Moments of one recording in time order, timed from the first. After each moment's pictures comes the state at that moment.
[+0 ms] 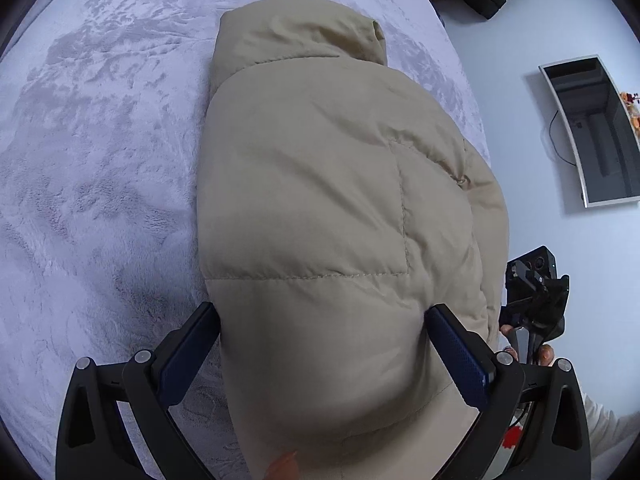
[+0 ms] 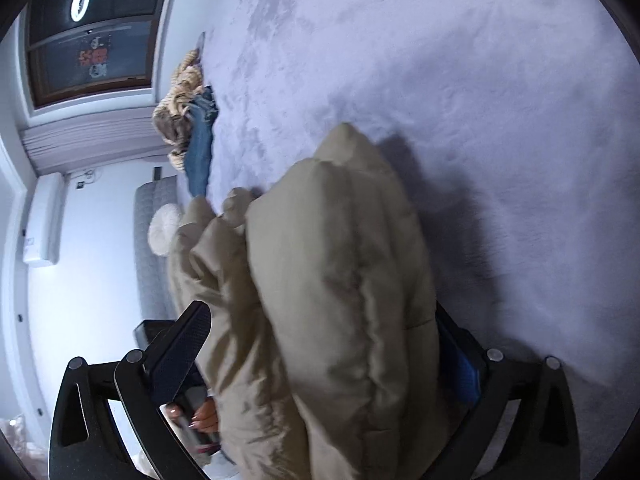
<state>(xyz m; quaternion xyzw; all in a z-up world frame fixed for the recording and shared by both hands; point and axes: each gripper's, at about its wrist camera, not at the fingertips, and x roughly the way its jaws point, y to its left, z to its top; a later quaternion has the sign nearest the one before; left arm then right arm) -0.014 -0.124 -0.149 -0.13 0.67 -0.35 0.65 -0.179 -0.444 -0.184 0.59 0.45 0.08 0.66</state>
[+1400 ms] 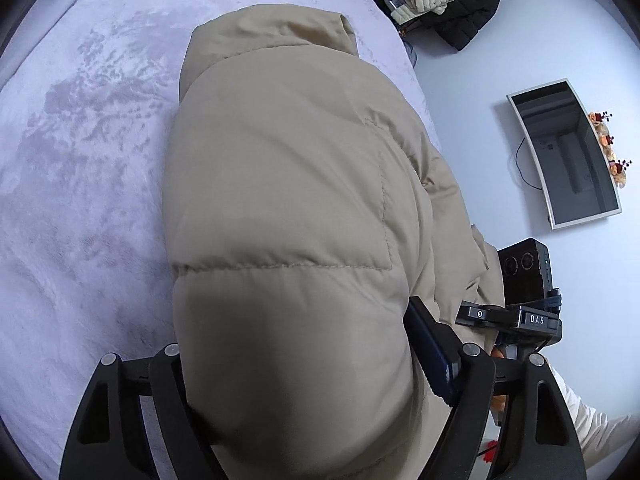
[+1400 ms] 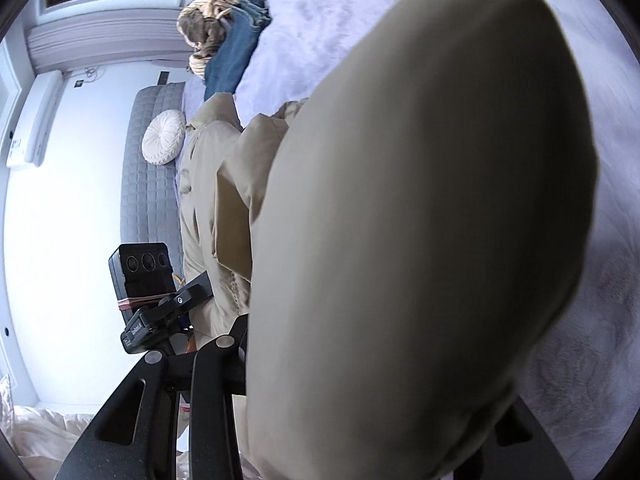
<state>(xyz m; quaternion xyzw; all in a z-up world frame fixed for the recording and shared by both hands) 0.006 -0.100 -0.098 -0.17 0.61 -0.37 0.67 -0.059 -0.331 -0.121 0.46 0.55 0.15 0.68</state>
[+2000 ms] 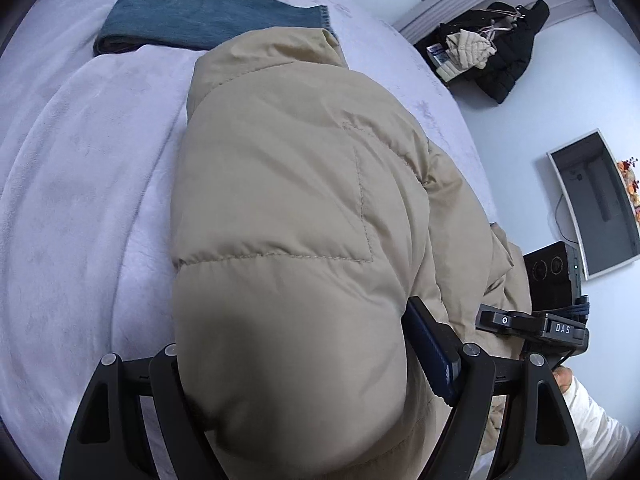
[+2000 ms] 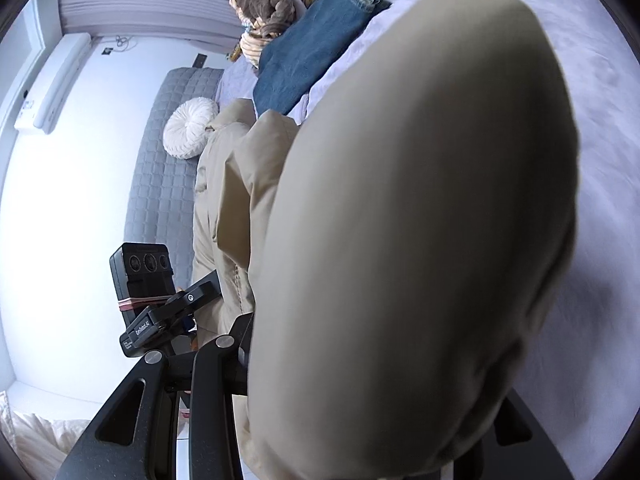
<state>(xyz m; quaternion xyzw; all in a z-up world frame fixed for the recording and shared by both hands) 0.185 0.073 -0.126 -0.15 0.58 -0.30 0.74 0.183 -0.169 -0.145 0.41 0.54 0.19 0.72</state>
